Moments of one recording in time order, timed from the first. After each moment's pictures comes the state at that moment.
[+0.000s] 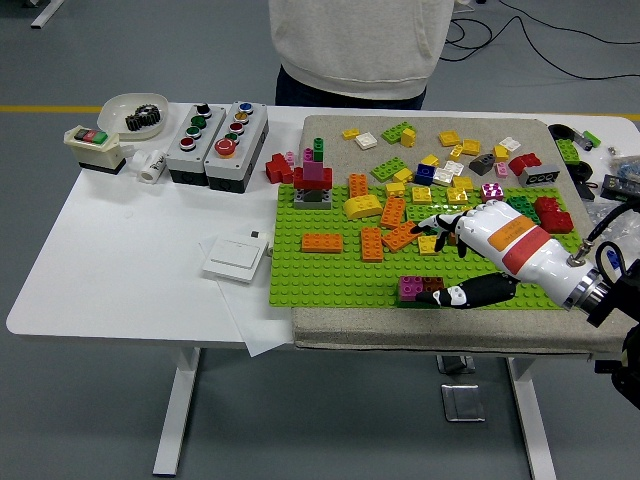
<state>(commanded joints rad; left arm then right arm) -0.15 0.13 -0.27 -0.30 0.48 0.21 0.21 0.36 -0.59 0.87 1.60 -2.03 -0.13 0.23</state>
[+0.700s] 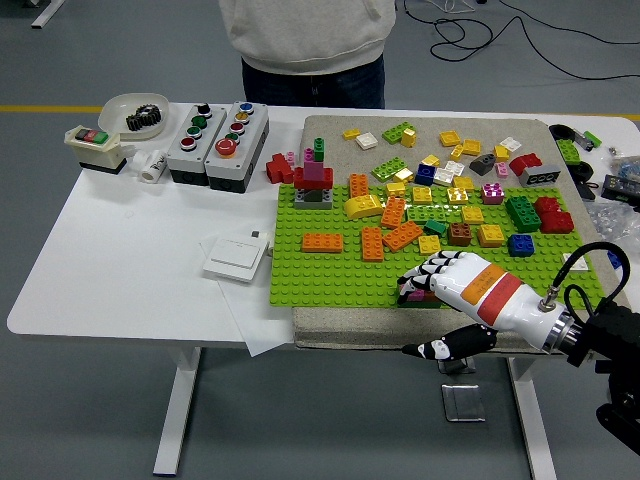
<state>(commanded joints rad) -0.15 0.13 -0.28 -0.30 0.51 0.21 0.22 0.36 -0.56 0.78 1.55 -2.13 -0.12 0.25</state>
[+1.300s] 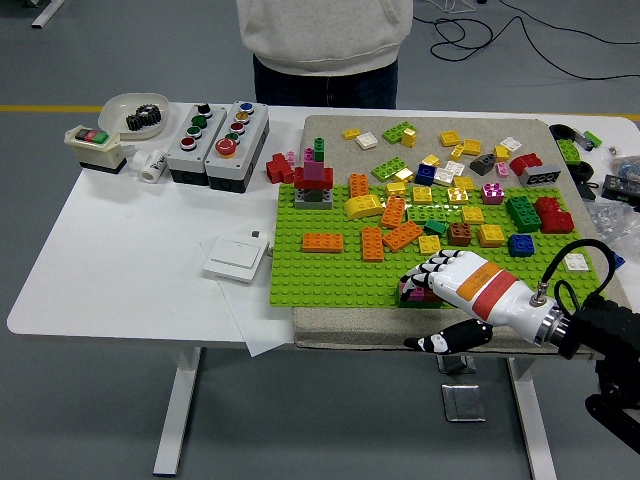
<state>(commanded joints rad) -0.15 0.13 -0.28 -0.31 0.50 0.21 0.22 0.40 -0.53 0.75 1.46 -2.16 -0.13 0.24</state>
